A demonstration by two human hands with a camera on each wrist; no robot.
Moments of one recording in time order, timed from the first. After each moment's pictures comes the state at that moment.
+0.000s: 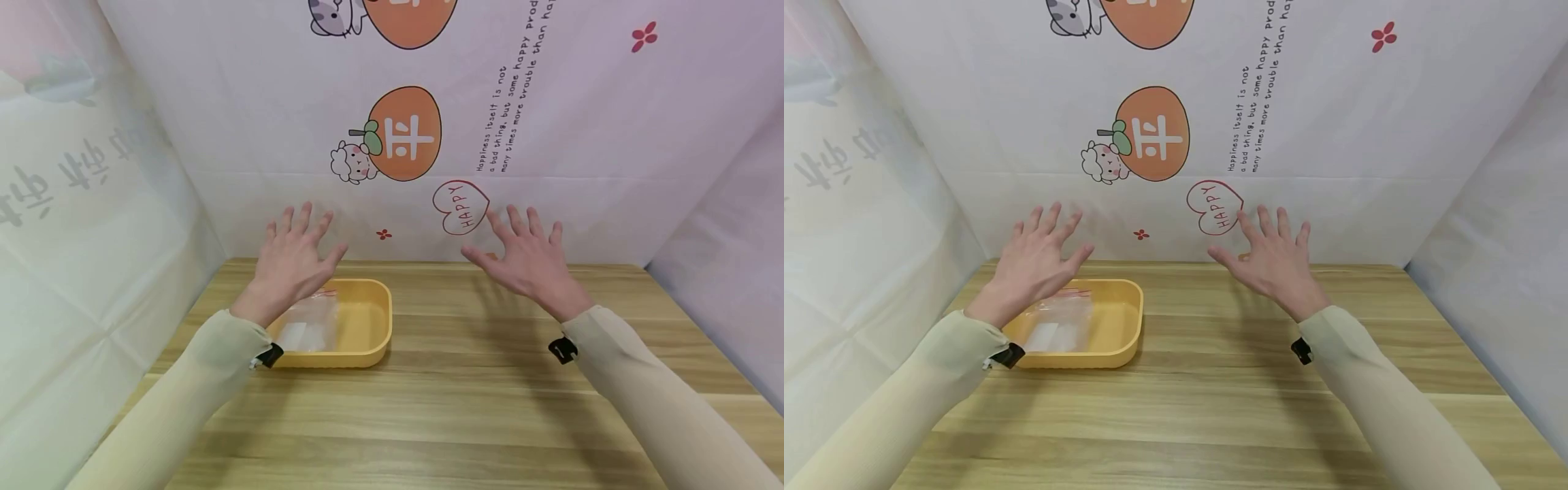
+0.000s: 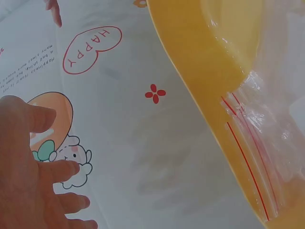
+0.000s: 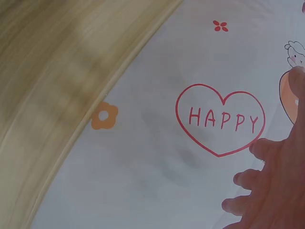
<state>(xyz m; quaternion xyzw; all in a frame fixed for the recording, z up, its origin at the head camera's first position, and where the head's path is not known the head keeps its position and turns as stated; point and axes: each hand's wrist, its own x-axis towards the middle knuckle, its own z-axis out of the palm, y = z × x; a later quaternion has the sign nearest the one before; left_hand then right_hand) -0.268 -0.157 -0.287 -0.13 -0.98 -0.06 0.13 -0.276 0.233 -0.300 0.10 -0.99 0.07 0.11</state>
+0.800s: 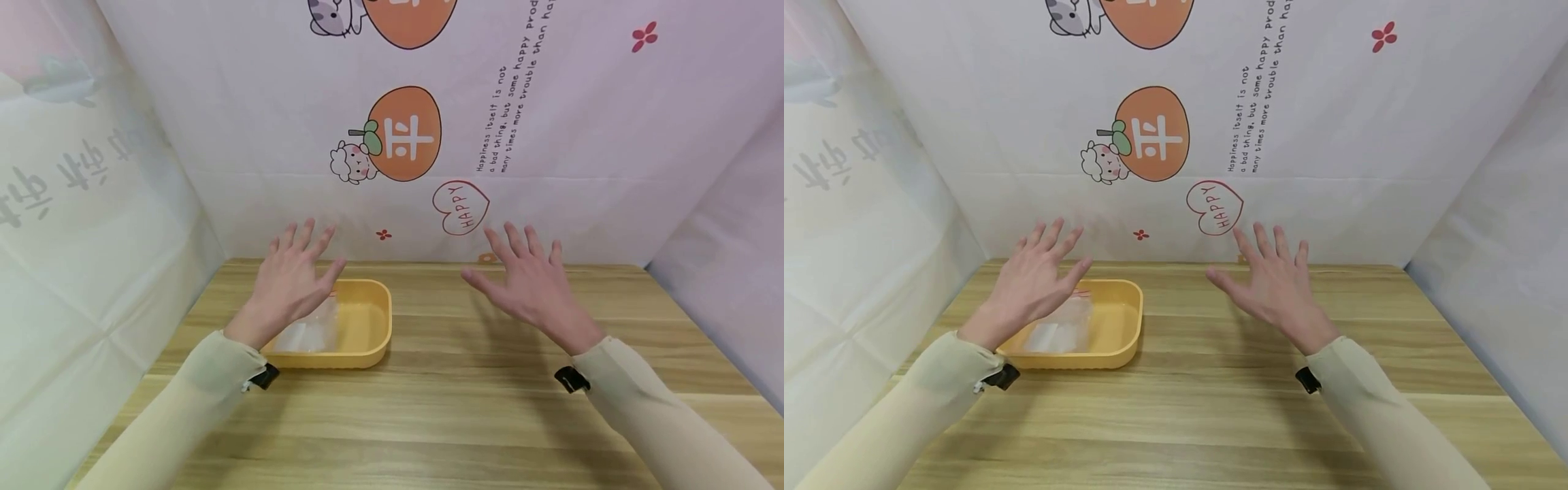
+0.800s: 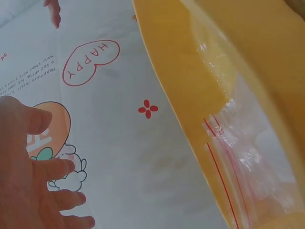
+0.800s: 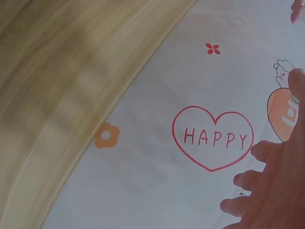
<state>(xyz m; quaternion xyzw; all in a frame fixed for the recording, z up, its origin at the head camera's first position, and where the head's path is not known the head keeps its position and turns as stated) -0.249 -0.160 -0.305 -0.16 -0.97 -0.08 0.14 -0.243 0.229 -0.313 0.12 -0.98 0.08 0.12</state>
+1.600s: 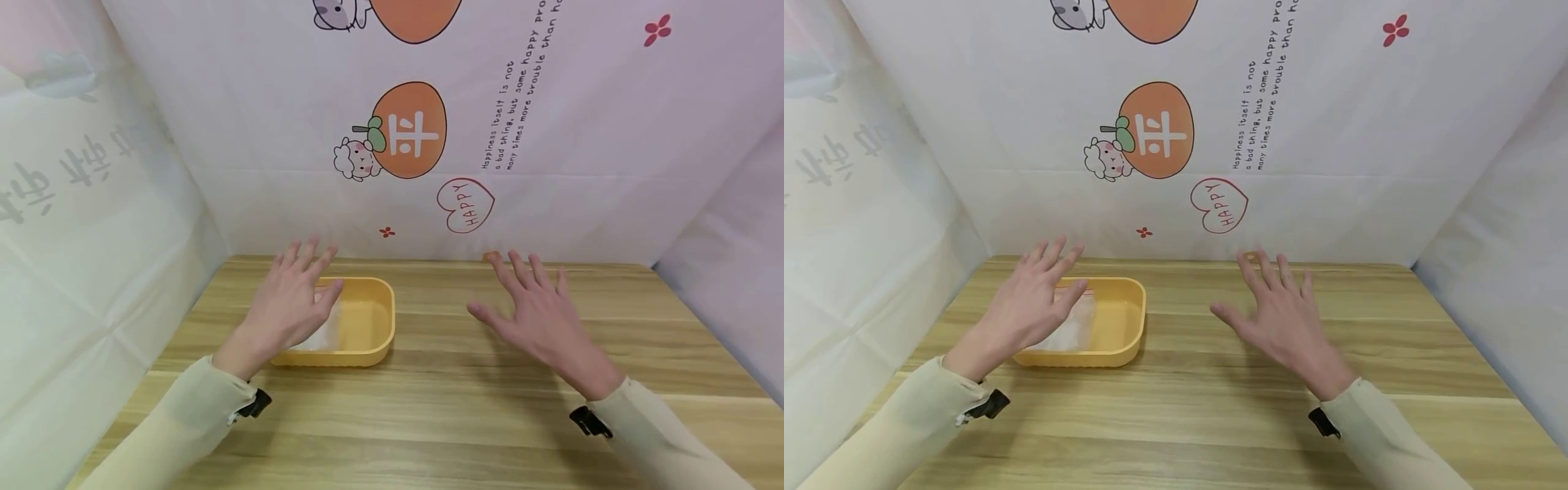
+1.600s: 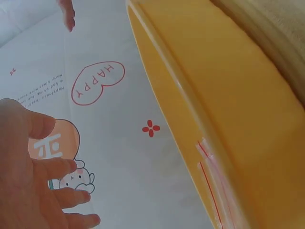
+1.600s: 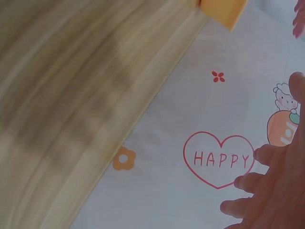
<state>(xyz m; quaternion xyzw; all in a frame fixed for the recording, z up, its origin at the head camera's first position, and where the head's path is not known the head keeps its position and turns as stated) -0.214 -0.163 -0.316 -0.18 -0.97 -0.11 0.12 -0.206 0.231 -0.345 0.15 -0.97 0.10 0.13</state>
